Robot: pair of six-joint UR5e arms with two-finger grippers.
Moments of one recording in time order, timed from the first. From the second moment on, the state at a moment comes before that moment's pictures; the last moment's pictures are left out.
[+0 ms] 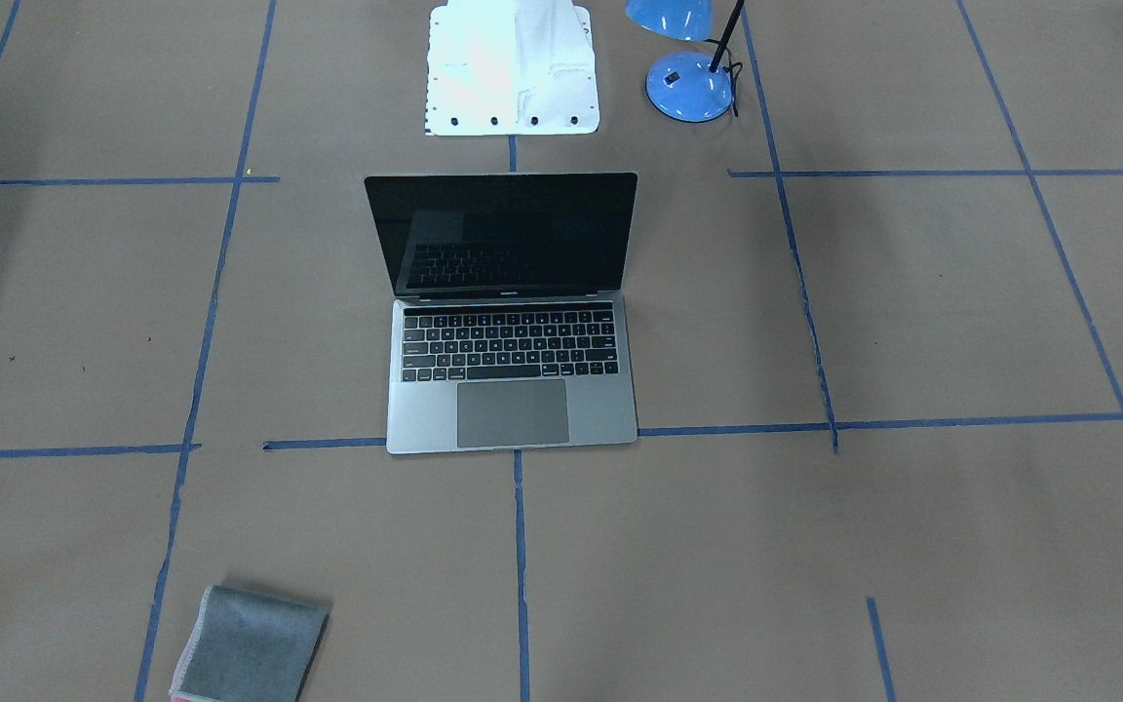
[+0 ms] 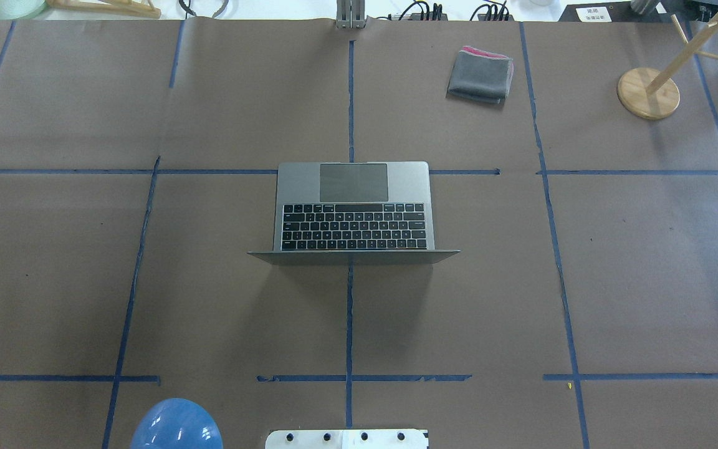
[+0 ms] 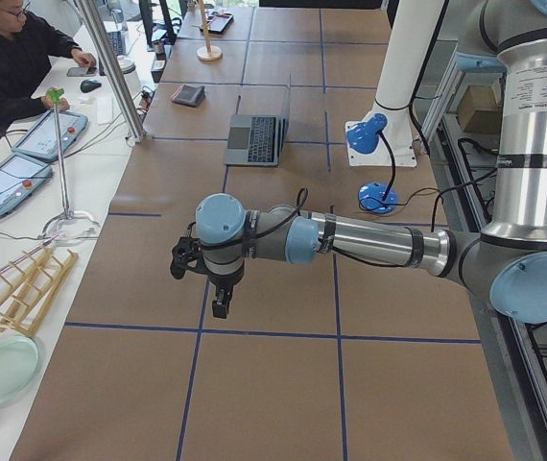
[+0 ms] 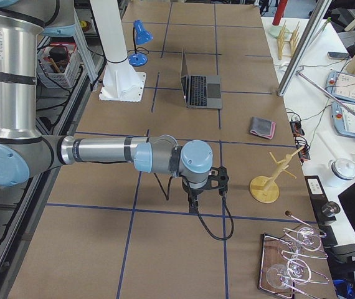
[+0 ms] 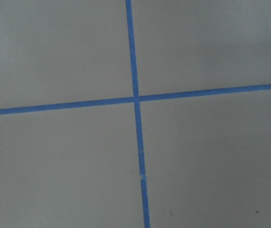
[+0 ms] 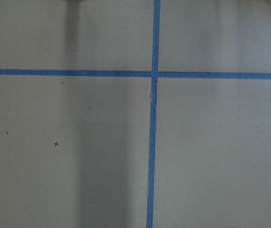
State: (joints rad) left arm -1.59 -1.55 -1.78 -1.53 -2.40 -0.03; right arm 1.62 -1.65 1.75 -1.68 2.41 -0.09
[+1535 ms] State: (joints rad) left arm -0.65 -2.03 -2.25 -1.50 -2.15 -1.44; right arm 0.86 -1.28 2.29 -1.68 2.21 1.31
